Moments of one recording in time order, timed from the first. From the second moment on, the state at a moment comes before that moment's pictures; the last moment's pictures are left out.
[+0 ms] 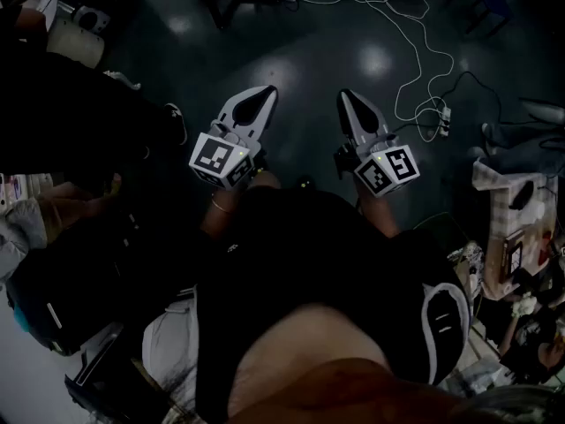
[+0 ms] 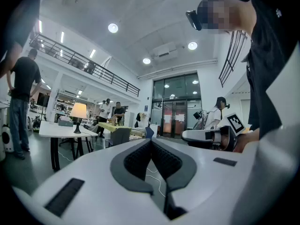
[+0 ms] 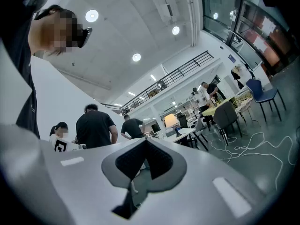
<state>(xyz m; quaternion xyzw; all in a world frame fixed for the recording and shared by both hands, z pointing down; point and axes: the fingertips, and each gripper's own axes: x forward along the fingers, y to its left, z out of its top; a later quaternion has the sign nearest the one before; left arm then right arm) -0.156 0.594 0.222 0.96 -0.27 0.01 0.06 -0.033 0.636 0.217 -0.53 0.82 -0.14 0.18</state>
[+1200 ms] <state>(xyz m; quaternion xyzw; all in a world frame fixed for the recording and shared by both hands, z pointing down) -0.164 0.563 0.222 0.96 -0.27 -0.01 0.09 -0.017 0.626 0.231 -0.55 0.80 -0.16 0.19</state>
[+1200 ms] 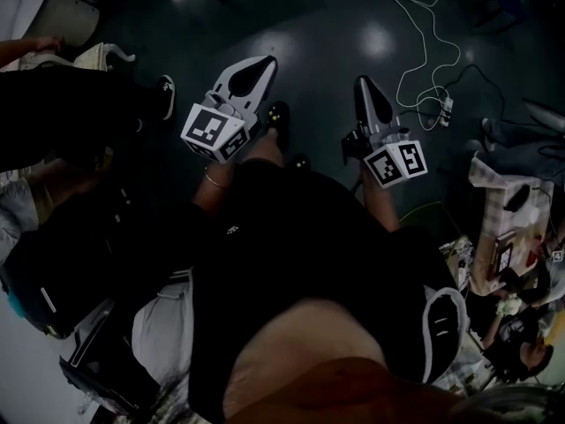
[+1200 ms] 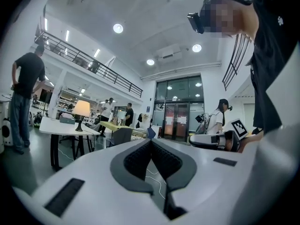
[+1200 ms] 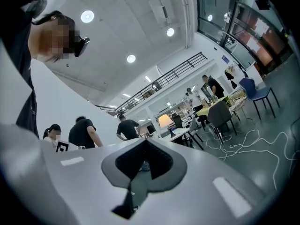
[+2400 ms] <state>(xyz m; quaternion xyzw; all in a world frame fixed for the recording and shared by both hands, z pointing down) -0.141 0.329 0.214 0.97 -0.22 -0.04 0.09 -0.011 0.412 0.213 -0.58 0.78 -0.15 0.18</state>
